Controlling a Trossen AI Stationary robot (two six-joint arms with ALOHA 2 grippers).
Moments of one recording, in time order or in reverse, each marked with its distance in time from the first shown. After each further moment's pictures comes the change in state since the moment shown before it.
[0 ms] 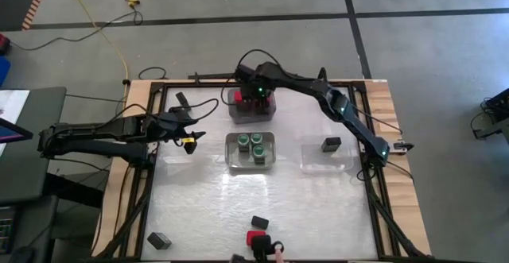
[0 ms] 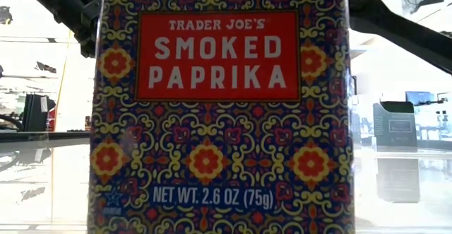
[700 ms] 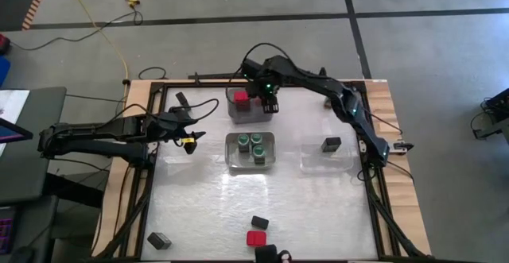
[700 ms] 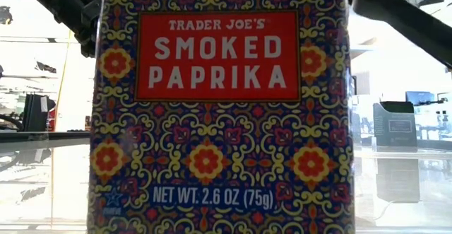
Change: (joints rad) left arm 0.000 0.000 0.000 0.002 -0.003 0.008; right arm 0.037 -0.130 -0.001 -0.142 0.009 -0.048
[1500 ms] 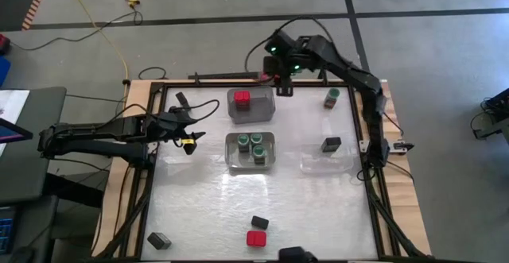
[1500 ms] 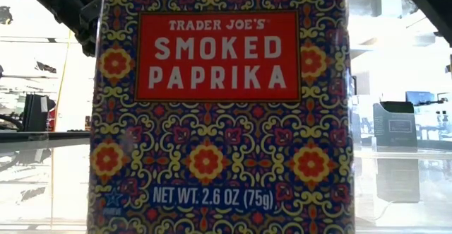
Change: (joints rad) left arm 0.000 0.000 0.000 0.000 0.000 0.050; right arm -0.032 -0.292 0.005 0.038 0.001 -0.010
